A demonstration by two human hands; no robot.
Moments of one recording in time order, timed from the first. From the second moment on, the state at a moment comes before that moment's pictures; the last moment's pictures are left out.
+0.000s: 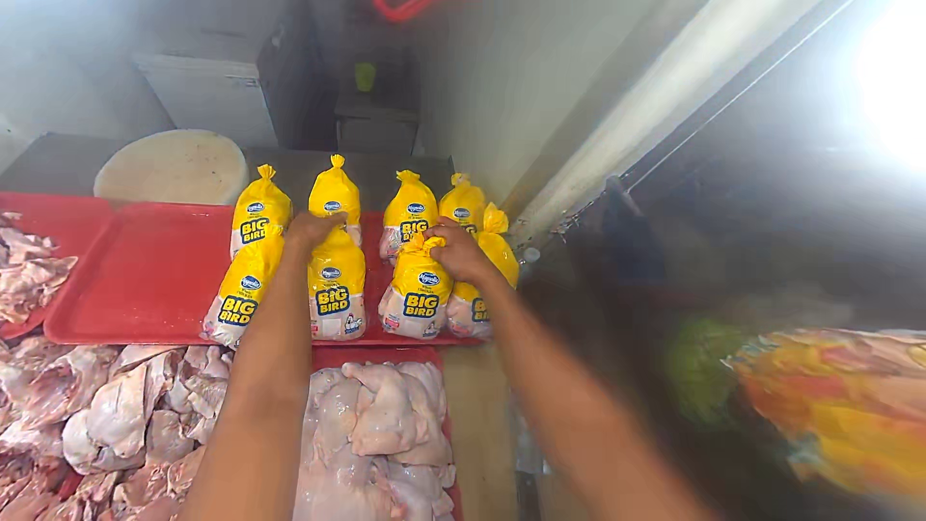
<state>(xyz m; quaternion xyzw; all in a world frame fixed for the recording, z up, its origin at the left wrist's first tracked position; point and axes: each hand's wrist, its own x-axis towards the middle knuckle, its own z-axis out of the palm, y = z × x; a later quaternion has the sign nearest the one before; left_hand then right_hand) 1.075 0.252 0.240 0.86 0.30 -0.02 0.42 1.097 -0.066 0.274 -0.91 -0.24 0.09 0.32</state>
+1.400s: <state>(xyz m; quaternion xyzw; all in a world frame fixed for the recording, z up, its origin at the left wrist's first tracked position) 0.988 0.169 0.182 0.71 0.18 0.10 0.68 0.959 -0.145 0.169 -0.90 0.02 -0.19 0.38</state>
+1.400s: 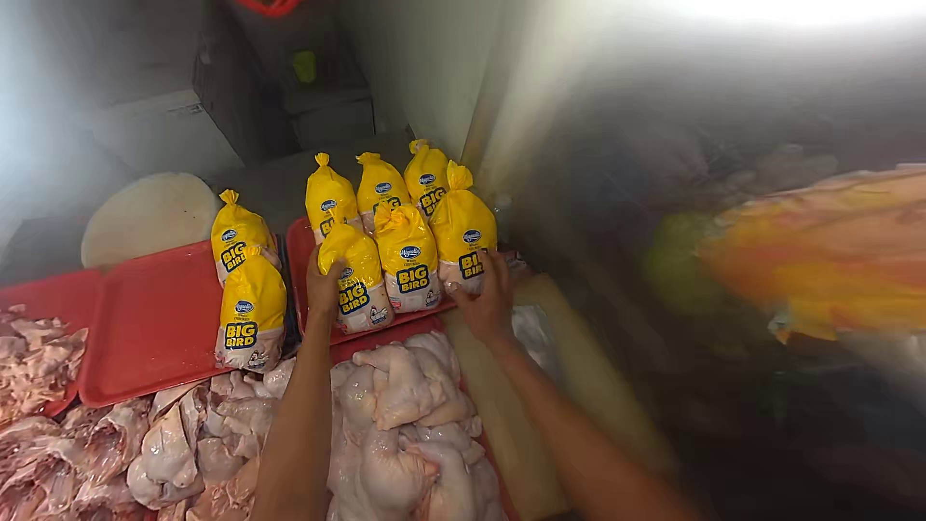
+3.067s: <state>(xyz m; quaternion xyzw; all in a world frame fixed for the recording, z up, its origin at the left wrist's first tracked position) 0.870 0.342 0.237 0.89 0.30 -0.02 0.36 0.978 -0.103 0.191 -0.94 -0.19 -0.21 0.19</state>
